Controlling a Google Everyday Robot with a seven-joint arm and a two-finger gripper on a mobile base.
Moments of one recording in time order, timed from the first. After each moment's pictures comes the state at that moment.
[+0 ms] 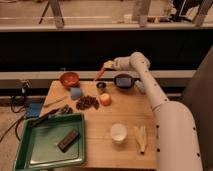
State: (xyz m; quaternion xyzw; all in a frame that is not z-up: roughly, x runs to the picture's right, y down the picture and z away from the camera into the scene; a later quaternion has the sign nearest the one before) arm 0.028 -0.153 0.941 0.30 -0.26 -0.63 0.67
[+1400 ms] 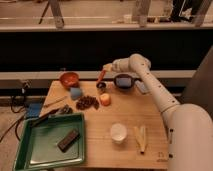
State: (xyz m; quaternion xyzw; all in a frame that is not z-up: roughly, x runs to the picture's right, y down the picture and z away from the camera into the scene) arm 0.023 -0.141 0.915 0.29 -0.20 -0.71 0.61
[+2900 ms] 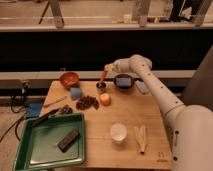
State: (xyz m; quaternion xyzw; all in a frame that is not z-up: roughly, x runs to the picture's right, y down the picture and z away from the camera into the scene) arm 0.029 -0.139 0.908 0.29 -0.17 -0.75 0.57
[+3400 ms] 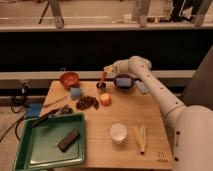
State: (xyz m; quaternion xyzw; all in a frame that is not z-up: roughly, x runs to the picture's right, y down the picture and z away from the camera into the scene) arm 0.025 -0.129 0.907 0.29 -0.16 -0.77 0.55
